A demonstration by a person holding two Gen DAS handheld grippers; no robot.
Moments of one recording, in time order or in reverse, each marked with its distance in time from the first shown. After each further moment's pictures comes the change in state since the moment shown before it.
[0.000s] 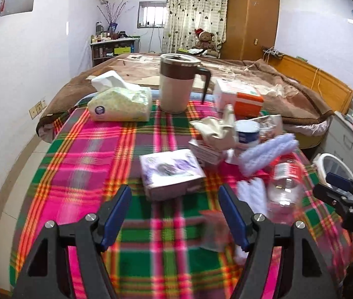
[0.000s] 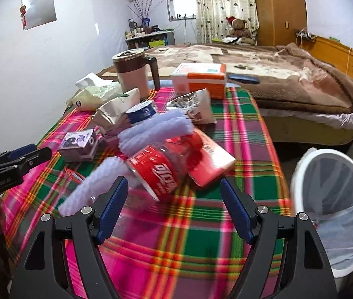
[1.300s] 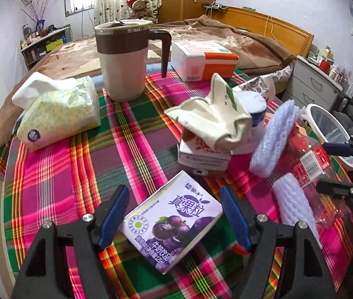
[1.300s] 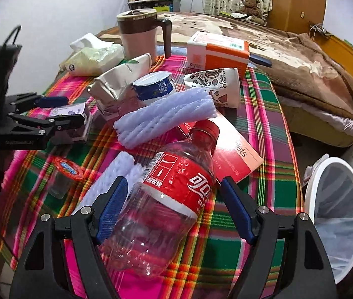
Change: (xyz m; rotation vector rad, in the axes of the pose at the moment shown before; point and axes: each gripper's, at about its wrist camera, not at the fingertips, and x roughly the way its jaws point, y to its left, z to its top) left arm 0.083 0.006 0.039 0.311 0.209 -0.273; right arm 0.030 0.027 0.015 -0.093 0.211 -0.049
